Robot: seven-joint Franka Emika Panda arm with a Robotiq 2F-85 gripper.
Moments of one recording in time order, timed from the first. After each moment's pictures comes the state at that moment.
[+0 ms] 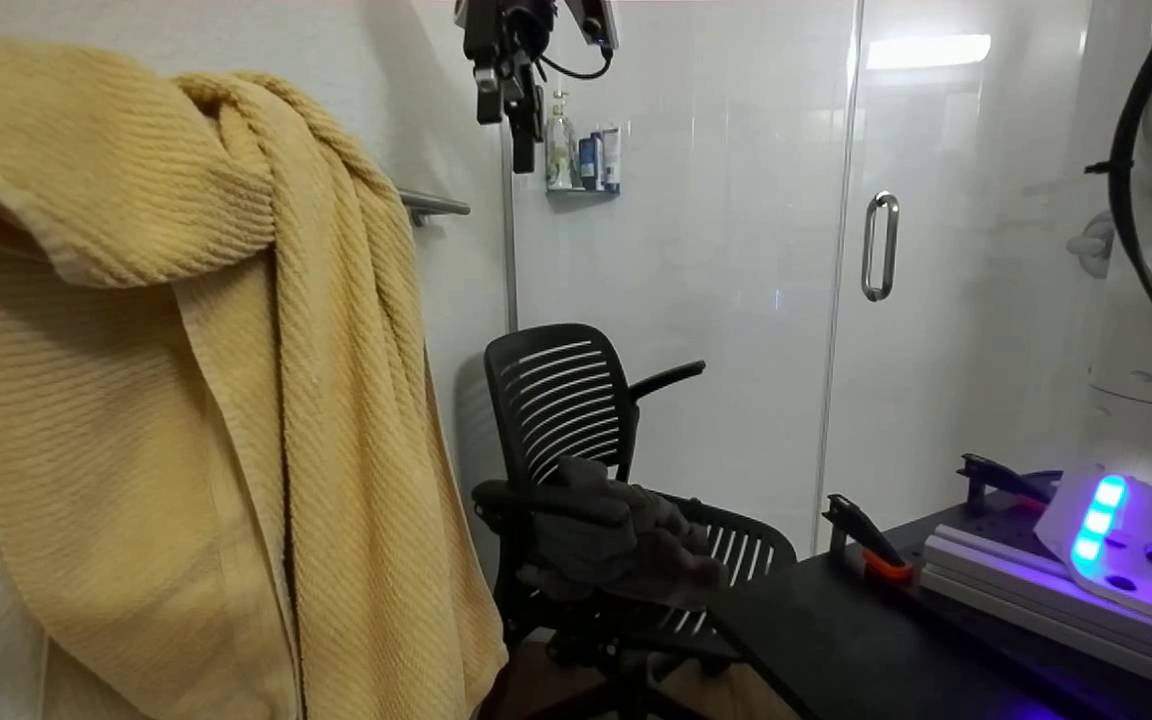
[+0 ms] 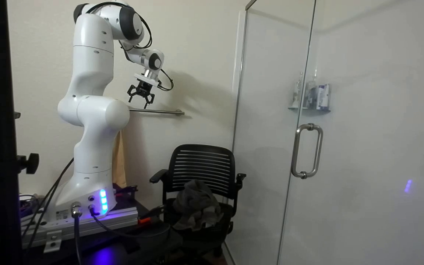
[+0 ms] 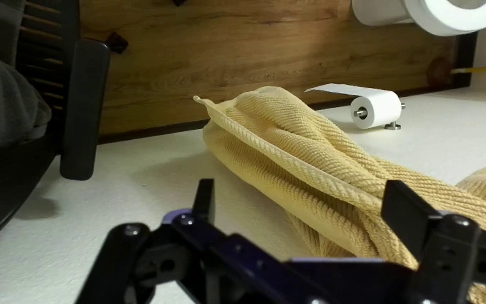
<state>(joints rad) 0.37 0.01 0.36 -1.85 0.31 1.76 -0.31</state>
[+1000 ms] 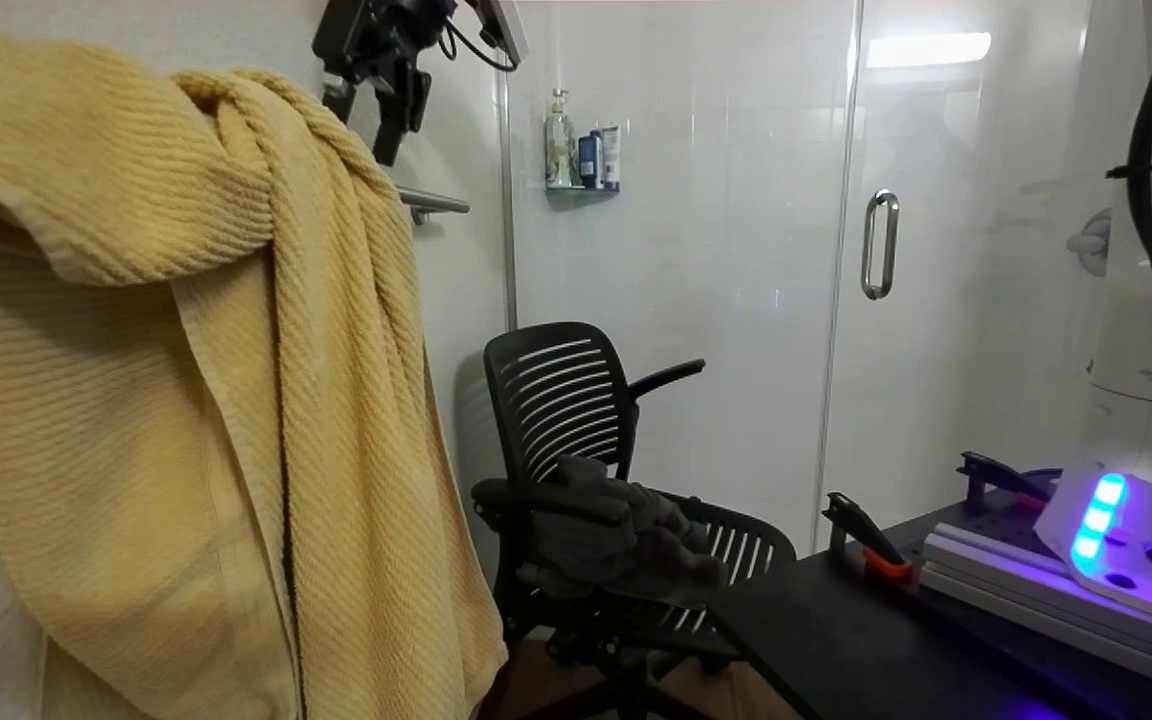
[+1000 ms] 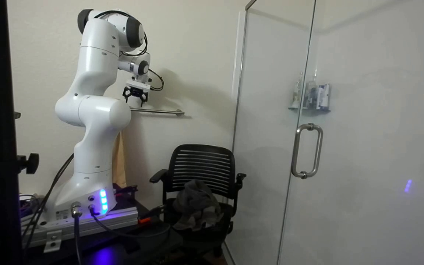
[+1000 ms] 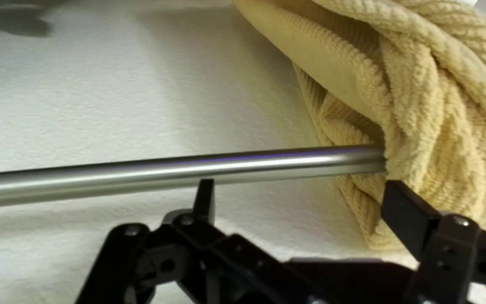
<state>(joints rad) 0.47 0.12 0.44 -1.82 0.20 2.25 -0.27</state>
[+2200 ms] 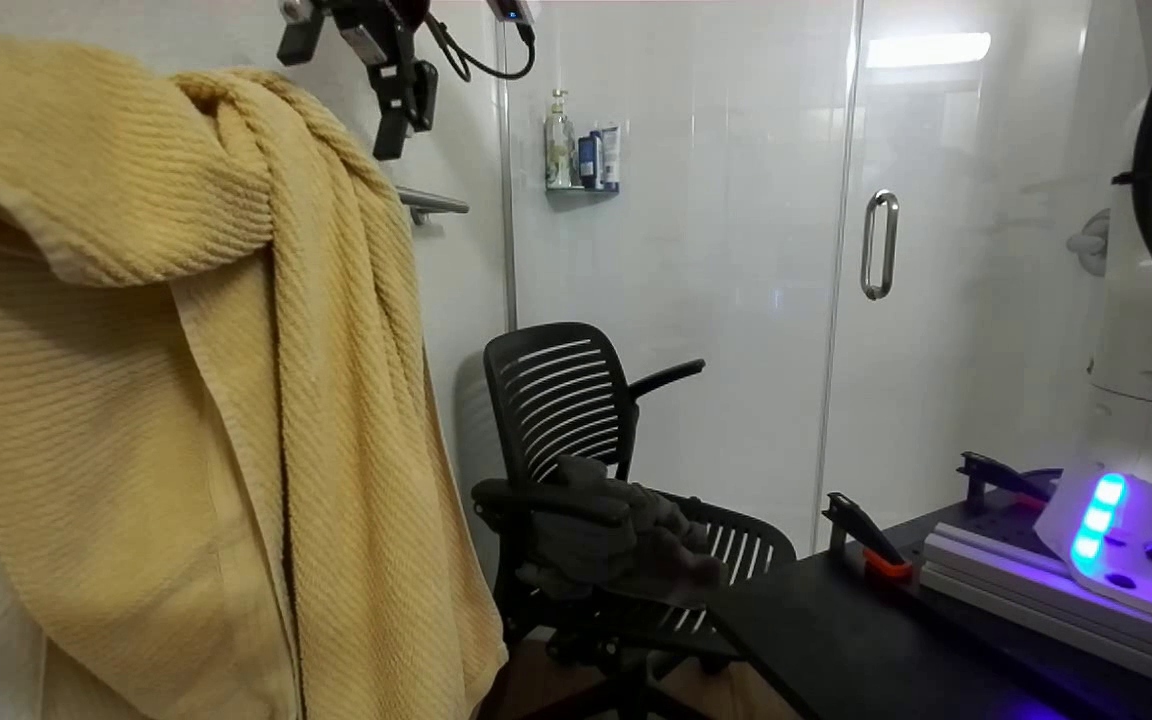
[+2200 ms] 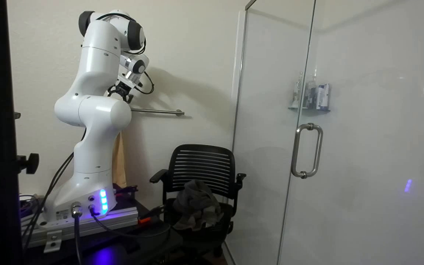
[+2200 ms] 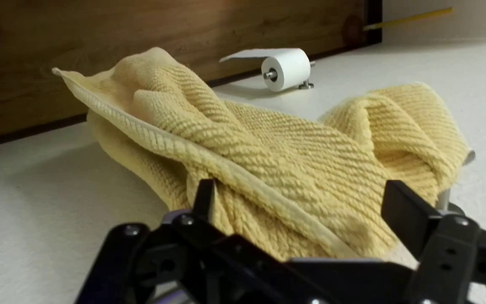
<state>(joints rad) 0.50 0.17 0.47 -1.74 0.46 1.89 -0.06</state>
